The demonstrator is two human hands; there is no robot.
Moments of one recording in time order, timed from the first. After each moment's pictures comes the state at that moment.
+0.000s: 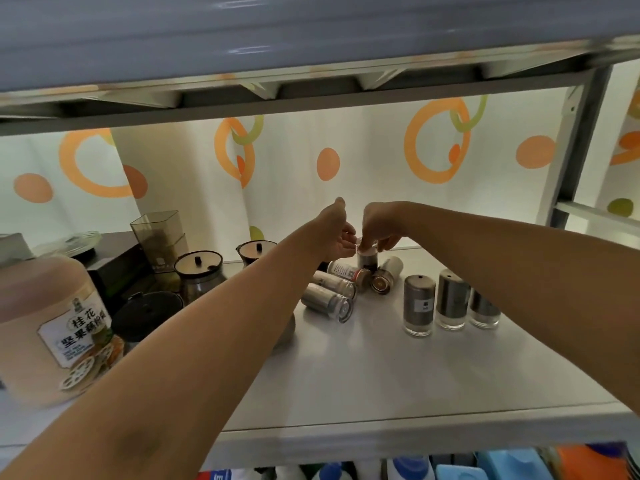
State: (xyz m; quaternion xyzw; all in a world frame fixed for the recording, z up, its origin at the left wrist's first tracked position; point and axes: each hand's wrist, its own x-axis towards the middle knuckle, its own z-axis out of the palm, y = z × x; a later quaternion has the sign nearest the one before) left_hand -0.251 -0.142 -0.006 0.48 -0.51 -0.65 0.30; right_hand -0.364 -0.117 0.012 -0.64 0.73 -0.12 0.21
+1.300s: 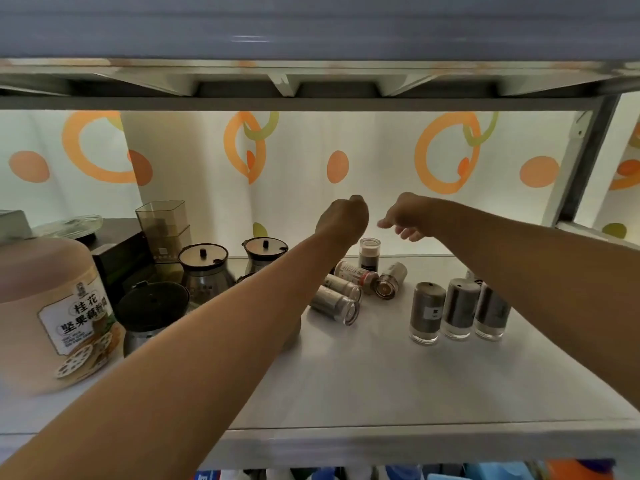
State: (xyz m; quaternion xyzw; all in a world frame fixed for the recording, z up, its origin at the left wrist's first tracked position) left_hand -0.247 -0.117 0.003 0.51 -0.61 -0.46 0.40; right_hand -0.383 -0.119 0.025 -0.54 0.76 -0.26 0.25
